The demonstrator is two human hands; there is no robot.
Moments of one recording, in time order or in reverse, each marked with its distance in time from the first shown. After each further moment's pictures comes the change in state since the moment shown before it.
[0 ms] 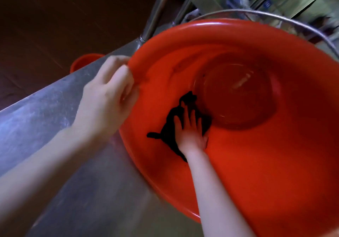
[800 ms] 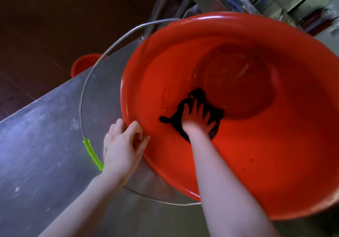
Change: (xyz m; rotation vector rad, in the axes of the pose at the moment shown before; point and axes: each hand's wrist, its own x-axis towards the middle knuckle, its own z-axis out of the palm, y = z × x) left_hand -0.103 0.002 0.034 0.033 -0.302 -0.522; right_hand 0.033 -0.019 -0.012 0.083 -0.059 0.248
